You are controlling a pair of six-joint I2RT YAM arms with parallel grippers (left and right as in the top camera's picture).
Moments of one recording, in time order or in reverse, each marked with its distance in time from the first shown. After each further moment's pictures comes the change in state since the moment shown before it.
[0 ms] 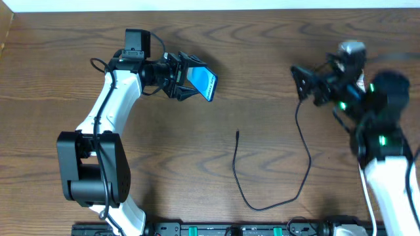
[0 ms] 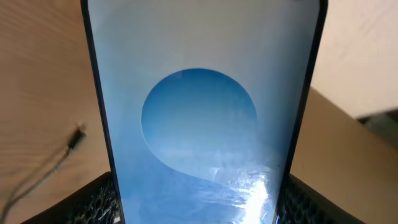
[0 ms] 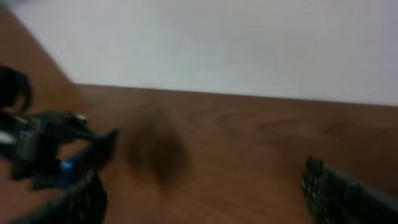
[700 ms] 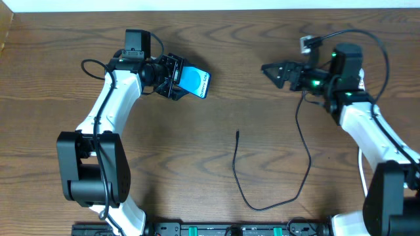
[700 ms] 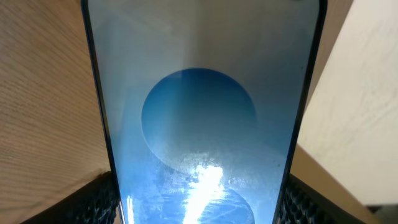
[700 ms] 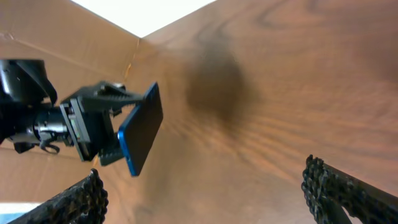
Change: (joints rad) left arm 0.000 0.000 0.000 -0.007 -0.286 -0.145; right arm 0.055 0.485 0.091 0.128 -0.319 0.352
